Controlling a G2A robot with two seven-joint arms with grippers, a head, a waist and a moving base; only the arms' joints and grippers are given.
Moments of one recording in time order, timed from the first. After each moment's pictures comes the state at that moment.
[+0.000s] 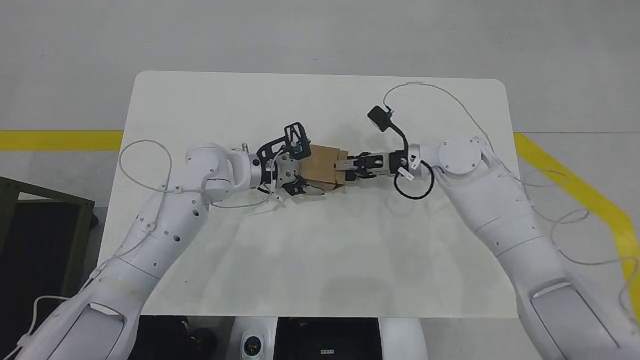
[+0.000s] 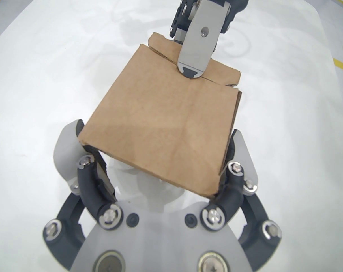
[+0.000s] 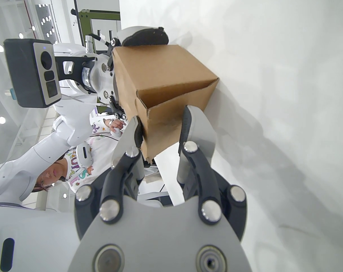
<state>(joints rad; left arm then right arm) 0.84 -1.11 -0.92 -1.29 1.09 -0.85 -0.32 -0.67 -1.23 0.89 -0.97 0.18 -0.28 1.12</state>
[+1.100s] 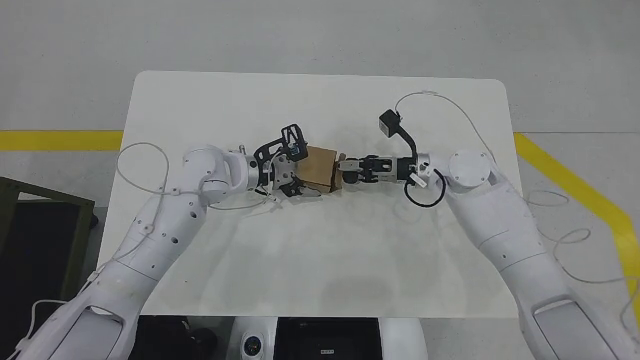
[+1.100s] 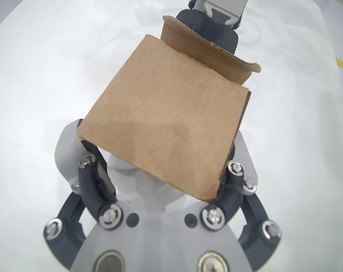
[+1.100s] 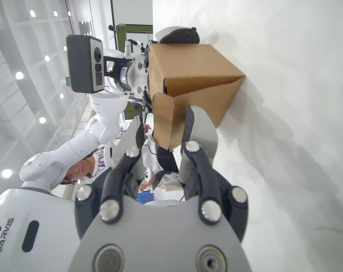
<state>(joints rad) 0.86 -1.10 -0.94 -1.30 1.10 -0.85 -0.33 -0.77 -1.22 0.97 -1.02 0.33 -0.32 1.13</state>
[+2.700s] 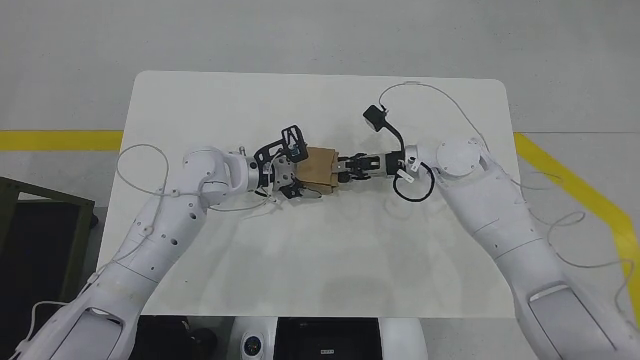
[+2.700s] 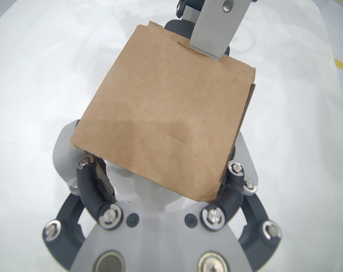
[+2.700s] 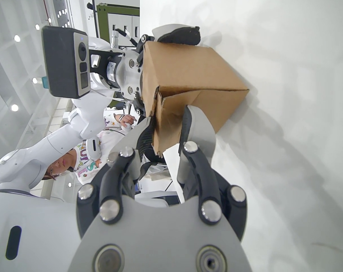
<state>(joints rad) 0.86 -1.10 -0.94 -1.31 1.09 -0.85 -0.35 -0.69 -1.24 0.90 -1.01 0.24 -0.31 1.15</state>
